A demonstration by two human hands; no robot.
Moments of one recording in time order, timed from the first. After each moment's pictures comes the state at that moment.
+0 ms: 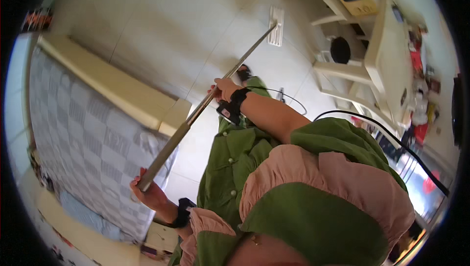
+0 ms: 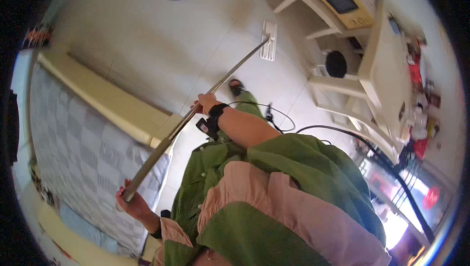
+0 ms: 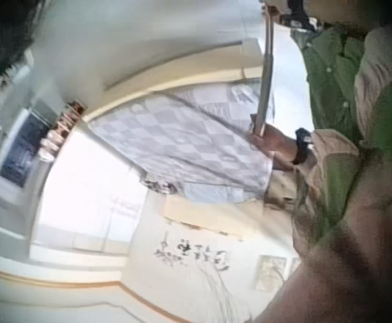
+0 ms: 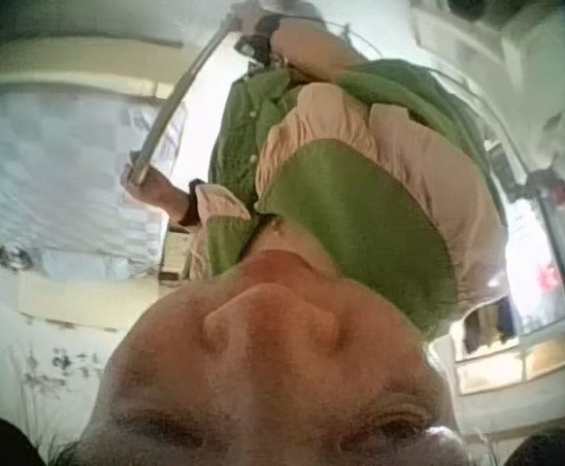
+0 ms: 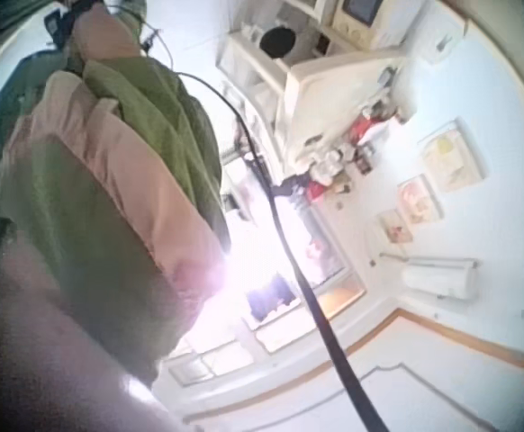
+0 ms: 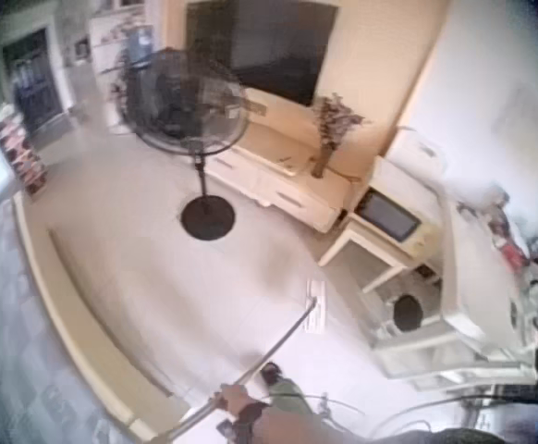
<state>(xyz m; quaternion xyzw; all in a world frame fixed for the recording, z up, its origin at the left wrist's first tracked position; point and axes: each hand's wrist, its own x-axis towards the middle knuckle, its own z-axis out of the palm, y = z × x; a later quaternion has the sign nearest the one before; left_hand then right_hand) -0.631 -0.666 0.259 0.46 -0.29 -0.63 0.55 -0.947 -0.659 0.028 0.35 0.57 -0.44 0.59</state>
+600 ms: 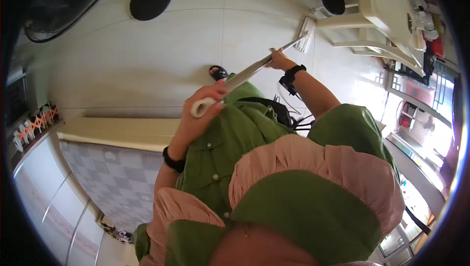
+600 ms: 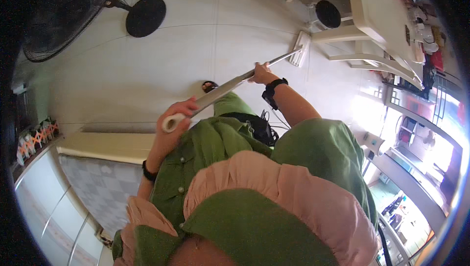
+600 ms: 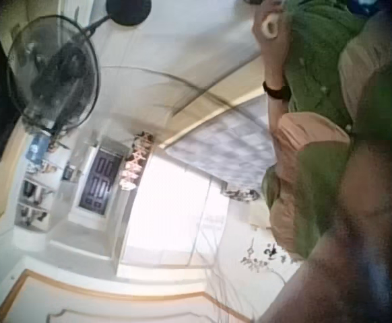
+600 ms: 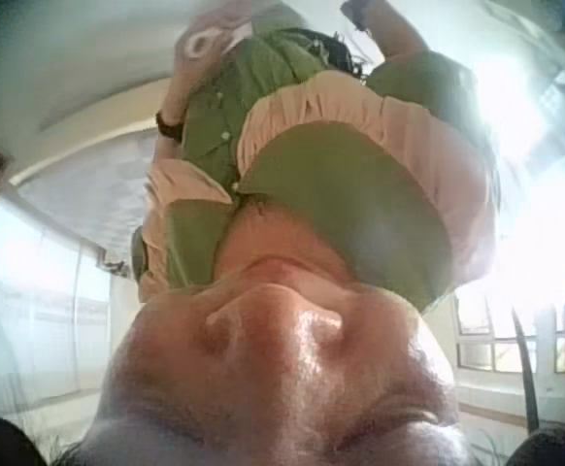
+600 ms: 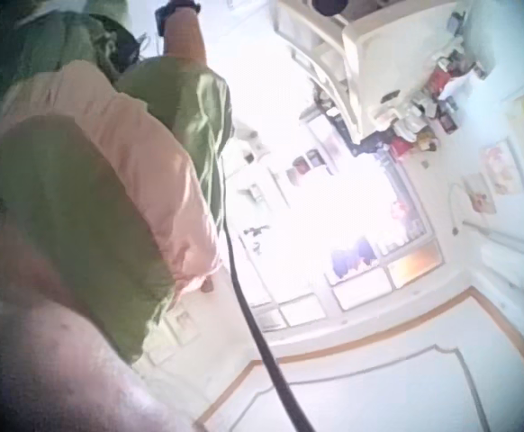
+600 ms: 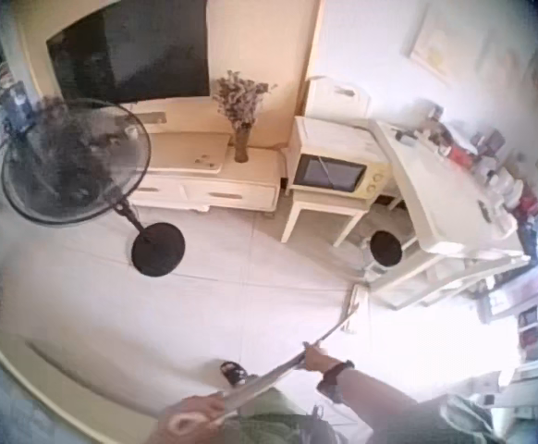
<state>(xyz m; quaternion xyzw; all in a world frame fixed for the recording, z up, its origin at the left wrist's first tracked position) -0.954 -0.872 0.270 0.07 -0.63 -0.77 -0.04 -1.123 -0.606 0.043 -0.14 0.88 -0.08 0.44</state>
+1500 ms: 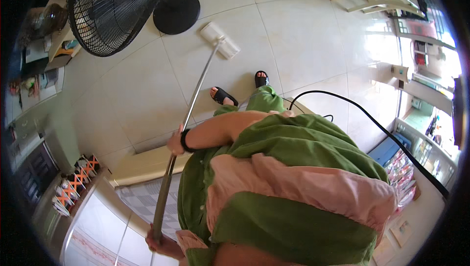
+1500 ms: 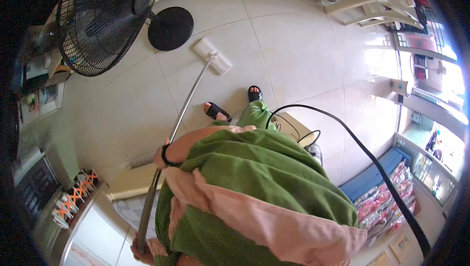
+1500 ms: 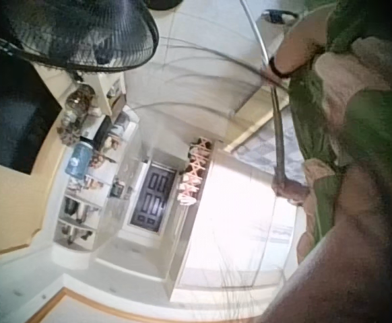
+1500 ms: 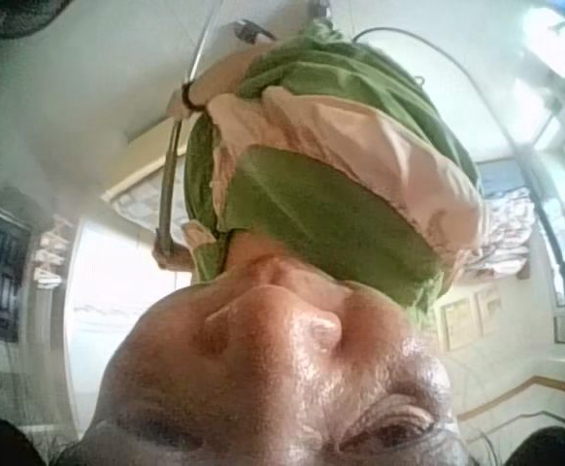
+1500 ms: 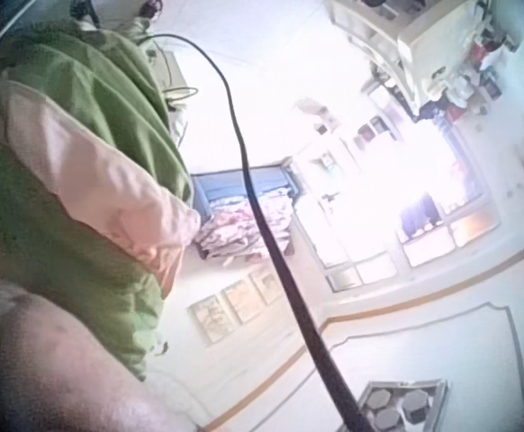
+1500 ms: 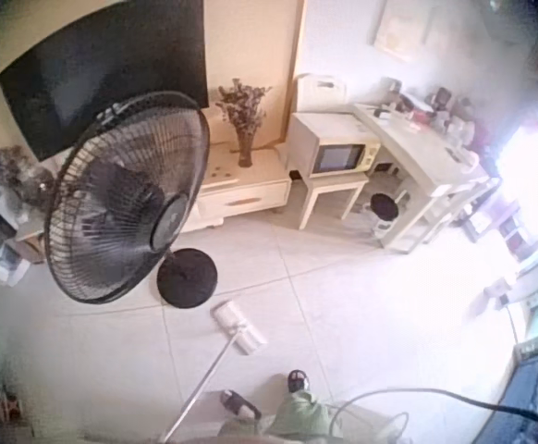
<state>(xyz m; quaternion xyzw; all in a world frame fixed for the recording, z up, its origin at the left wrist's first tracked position) -0.610 -1.438 0.414 0.50 -0.66 -0.48 0.28 -0.813 -1.383 0.125 -0.47 0.69 -0.16 0.52</state>
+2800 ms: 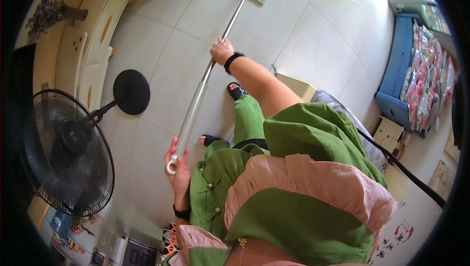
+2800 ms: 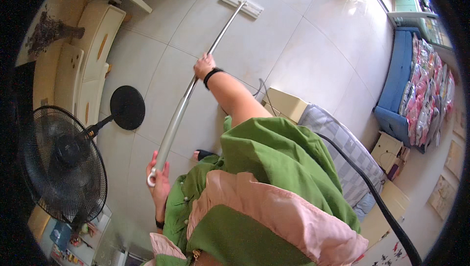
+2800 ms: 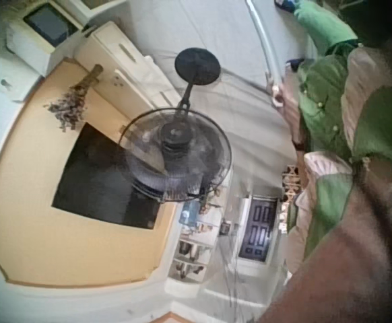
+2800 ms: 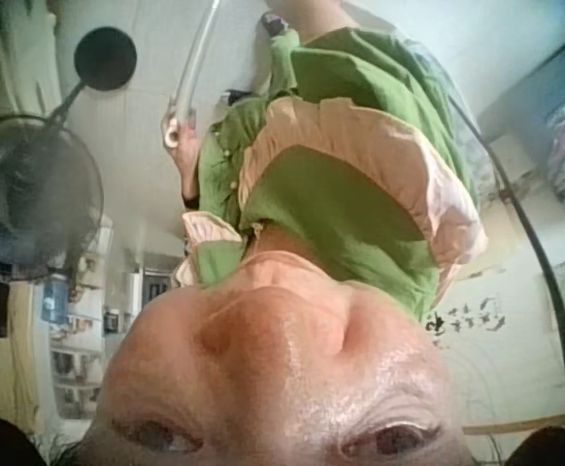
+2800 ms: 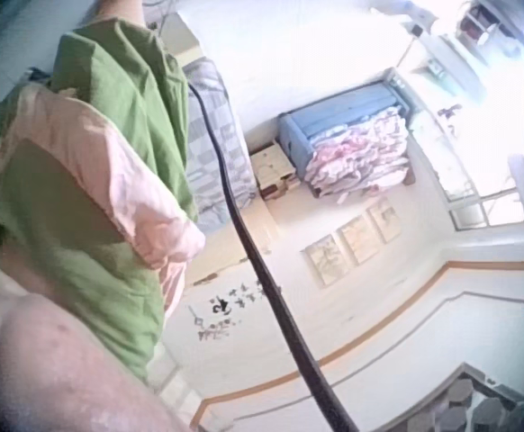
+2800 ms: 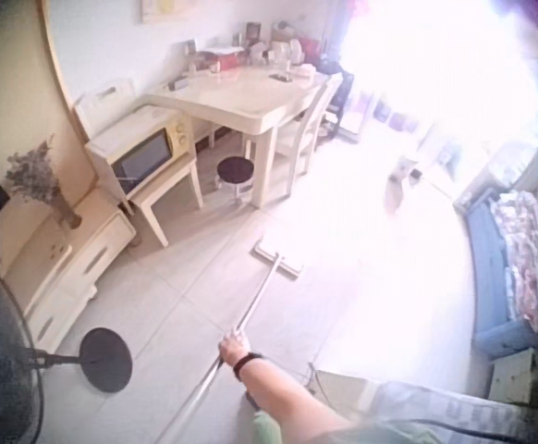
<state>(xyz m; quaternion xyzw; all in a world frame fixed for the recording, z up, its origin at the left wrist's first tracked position) -0.943 -1.163 0.231 0.07 -0.62 -0.72 -0.31 -1.025 -0.856 0.020 0.08 0.96 -0.03 0.27</state>
